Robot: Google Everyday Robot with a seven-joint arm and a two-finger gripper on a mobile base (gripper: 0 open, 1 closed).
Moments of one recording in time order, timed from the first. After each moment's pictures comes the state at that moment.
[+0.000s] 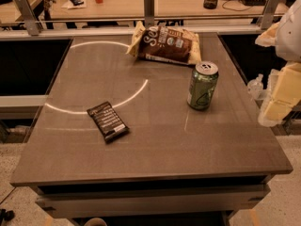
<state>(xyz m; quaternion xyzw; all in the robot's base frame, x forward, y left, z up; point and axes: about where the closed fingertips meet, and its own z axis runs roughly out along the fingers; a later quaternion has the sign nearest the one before) 0.438 -0.217 0.976 -0.60 0.78 -0.03 0.16</state>
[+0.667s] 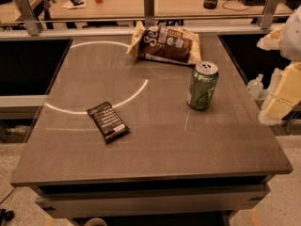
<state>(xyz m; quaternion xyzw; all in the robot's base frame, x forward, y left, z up) 0.440 -0.223 0.971 -0.59 0.79 0.01 0.18</state>
